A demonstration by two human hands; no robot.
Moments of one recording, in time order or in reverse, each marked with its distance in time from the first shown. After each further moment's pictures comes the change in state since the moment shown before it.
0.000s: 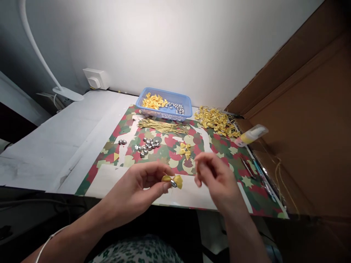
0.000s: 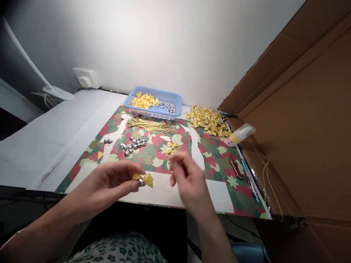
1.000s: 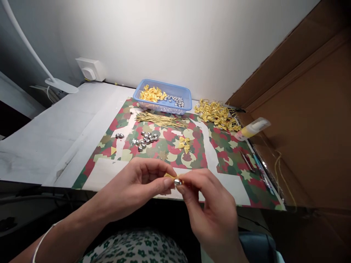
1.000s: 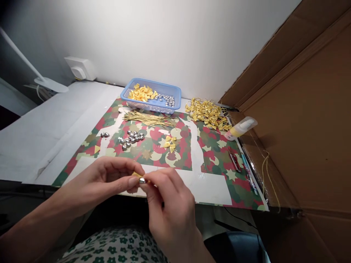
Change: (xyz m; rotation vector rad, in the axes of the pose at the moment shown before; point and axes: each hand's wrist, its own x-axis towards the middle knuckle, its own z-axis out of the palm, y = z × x) left_hand 0.001 0.007 0.001 -0.145 -0.144 -0.113; right_hand -0.050 -0.012 0.032 -0.497 -0.017 -0.461
